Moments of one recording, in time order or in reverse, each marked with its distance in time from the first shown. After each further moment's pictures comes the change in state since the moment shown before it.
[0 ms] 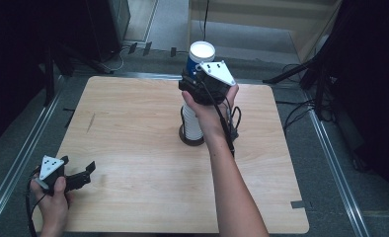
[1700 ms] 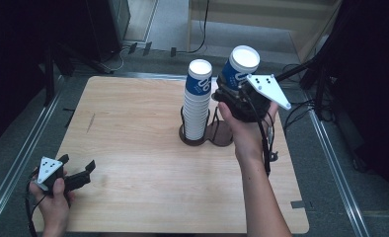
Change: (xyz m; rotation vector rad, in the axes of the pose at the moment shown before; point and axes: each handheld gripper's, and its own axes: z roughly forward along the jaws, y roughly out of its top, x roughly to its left) left arm -0.002 -0.001 -0.003 -0.071 -0.005 0.003; right arm -0.057 0.017 -0.082 -0.091 -0.041 0.048
